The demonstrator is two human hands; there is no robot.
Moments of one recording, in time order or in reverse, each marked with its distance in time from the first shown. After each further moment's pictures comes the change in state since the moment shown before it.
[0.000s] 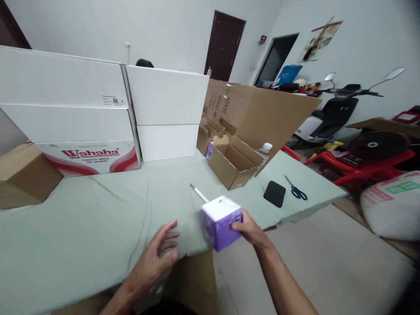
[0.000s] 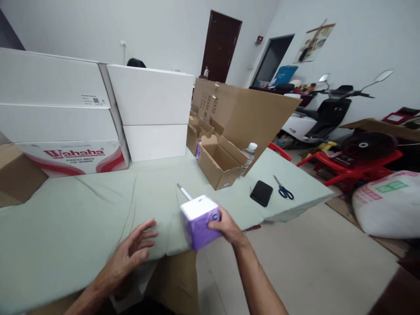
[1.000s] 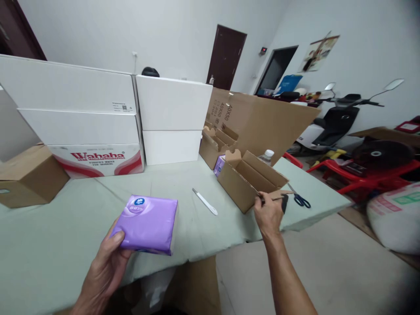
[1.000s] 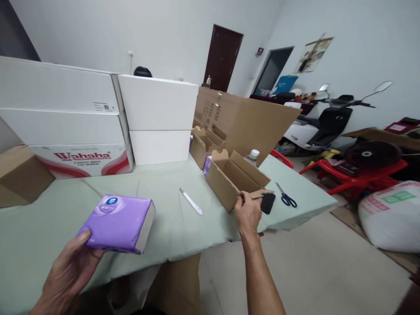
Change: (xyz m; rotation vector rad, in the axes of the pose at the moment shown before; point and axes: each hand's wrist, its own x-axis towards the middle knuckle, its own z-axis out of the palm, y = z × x) left_hand -0.019 0.041 -0.058 -0.545 0.485 0.106; right_hand 0.034 -0.027 -0.053 -1.191 1.091 -0.294
